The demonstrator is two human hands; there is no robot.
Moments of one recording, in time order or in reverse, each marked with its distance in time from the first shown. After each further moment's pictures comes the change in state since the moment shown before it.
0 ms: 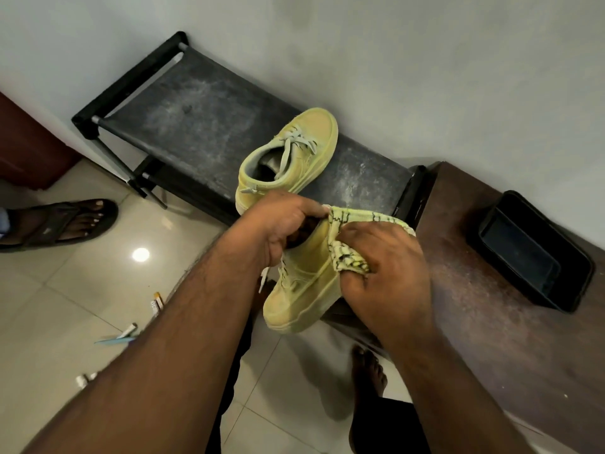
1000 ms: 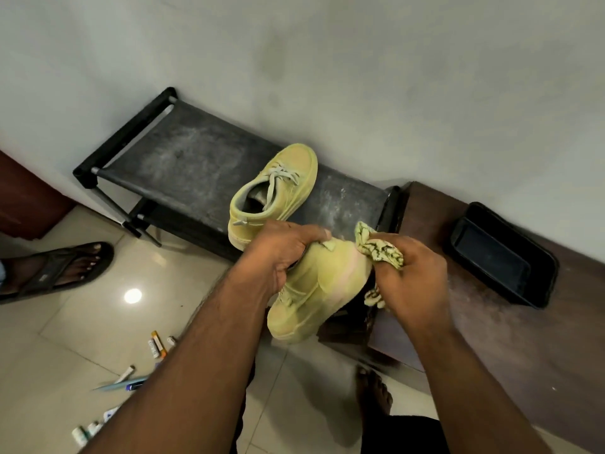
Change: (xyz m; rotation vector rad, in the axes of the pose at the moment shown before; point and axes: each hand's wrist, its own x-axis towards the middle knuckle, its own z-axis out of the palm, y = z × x) left_hand -0.015 0.006 0.014 -0.045 -0.007 0.037; right_hand -0.001 0.031 -0.025 0.209 0.077 0.346
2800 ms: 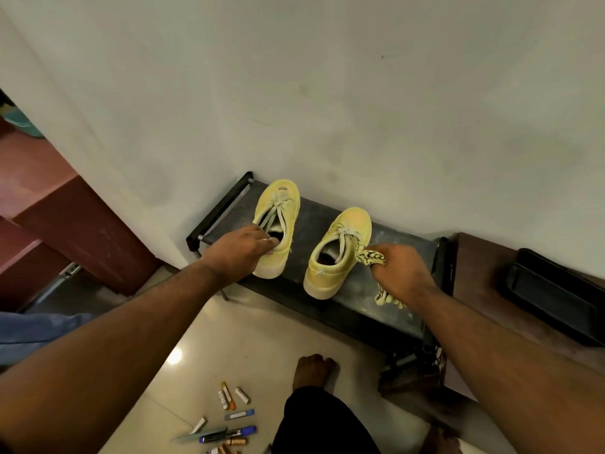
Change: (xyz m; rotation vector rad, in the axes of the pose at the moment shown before) left_hand -0.002 0.065 -0.206 1.710 0.088 1.025; right_hand 0.067 -0.059 0.067 -0.217 -0.314 0.003
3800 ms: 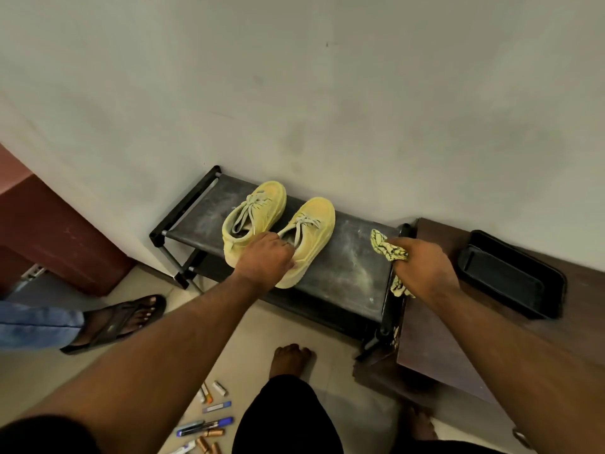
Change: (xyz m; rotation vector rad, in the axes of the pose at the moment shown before) left_hand 0.064 0.101 0.046 0.188 -0.112 -0.145; right_hand -0.039 0.075 -0.052 -0.071 0.144 0.132
